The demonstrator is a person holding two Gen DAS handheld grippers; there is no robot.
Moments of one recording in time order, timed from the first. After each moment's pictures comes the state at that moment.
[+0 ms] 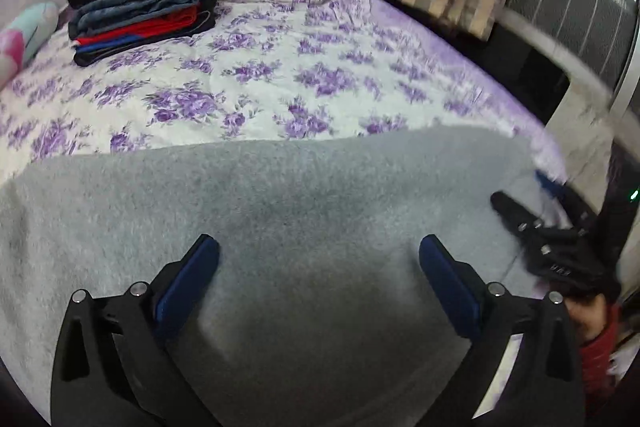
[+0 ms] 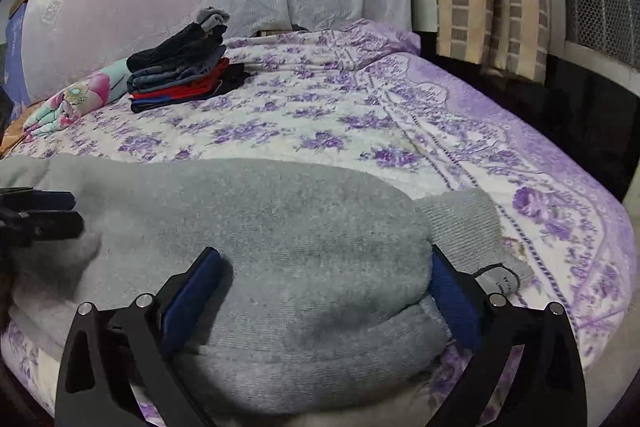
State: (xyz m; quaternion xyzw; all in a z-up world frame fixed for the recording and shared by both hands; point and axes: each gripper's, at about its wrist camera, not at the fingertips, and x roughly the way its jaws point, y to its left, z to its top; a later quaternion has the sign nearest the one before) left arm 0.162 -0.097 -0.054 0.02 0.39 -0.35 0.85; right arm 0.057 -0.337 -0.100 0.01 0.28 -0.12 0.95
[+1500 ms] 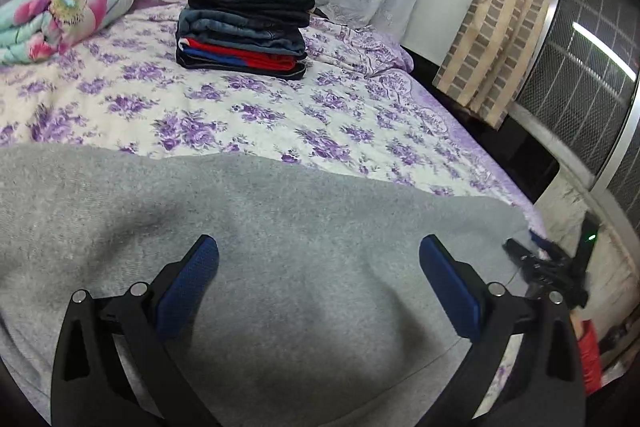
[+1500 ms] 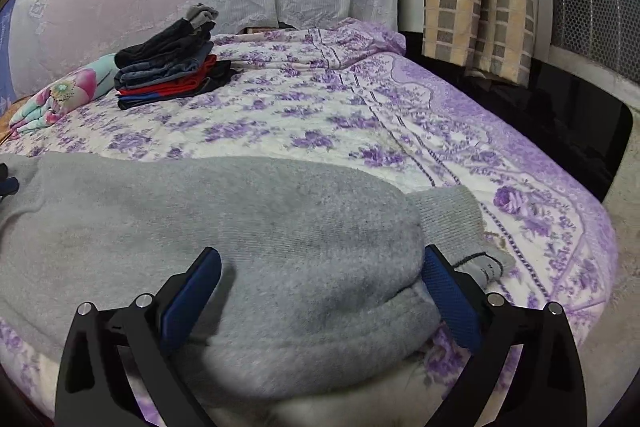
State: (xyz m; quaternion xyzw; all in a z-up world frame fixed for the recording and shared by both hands) left arm 0.179 0.054 -0.052 -0.08 0.33 -0.32 0.88; right arm 0.050 -0.325 -0.093 0.00 0.29 -0.15 0.94
